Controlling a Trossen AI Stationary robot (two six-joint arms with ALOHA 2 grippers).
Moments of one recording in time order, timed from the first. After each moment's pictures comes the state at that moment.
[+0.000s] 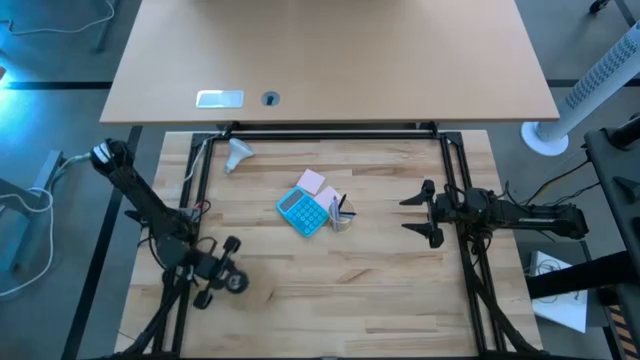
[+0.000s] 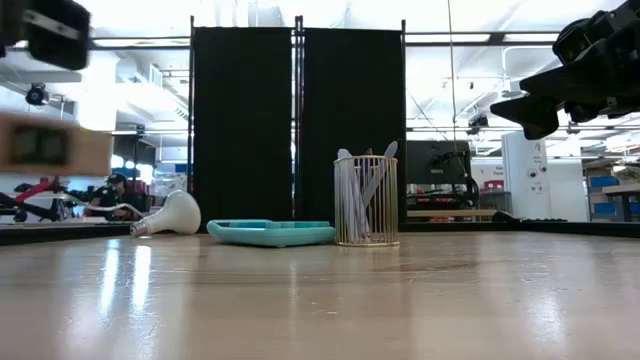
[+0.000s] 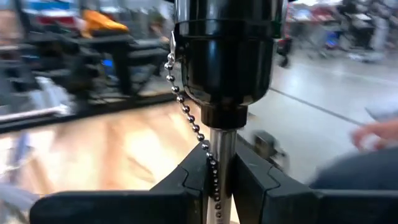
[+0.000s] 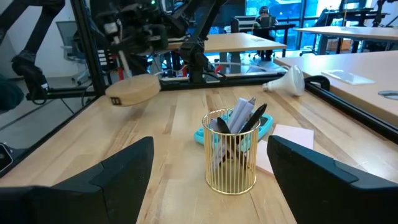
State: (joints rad) left arm -0.88 0.88 0.18 0.68 -0.50 0.01; right arm -0.05 0.07 0.01 0.02 -0.08 0.05
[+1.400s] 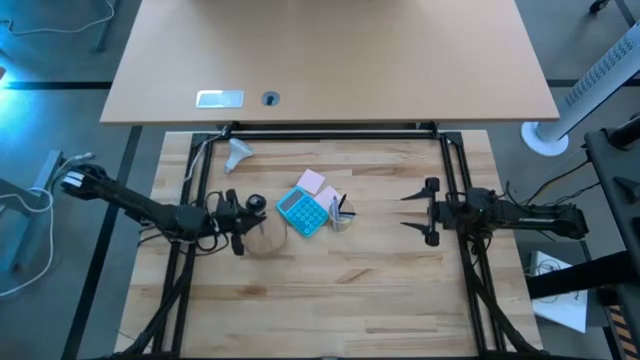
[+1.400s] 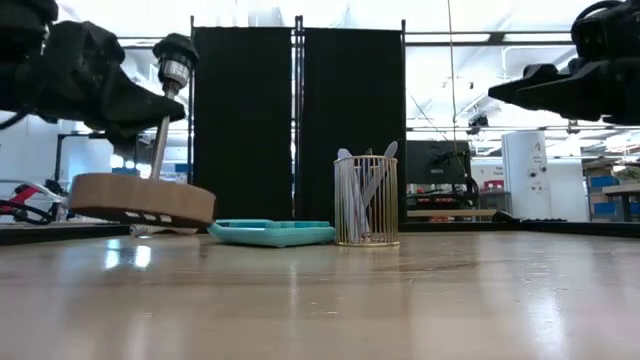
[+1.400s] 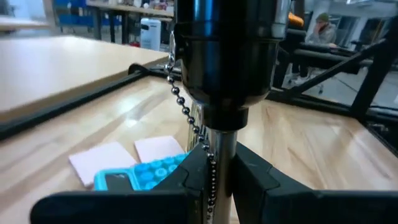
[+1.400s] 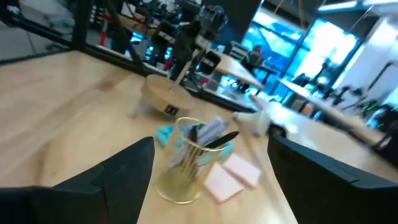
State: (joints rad) left arm -0.32 0.68 0.02 0.61 -0.55 -0.20; right arm -0.05 0.07 0.01 0.05 -0.05 -0.46
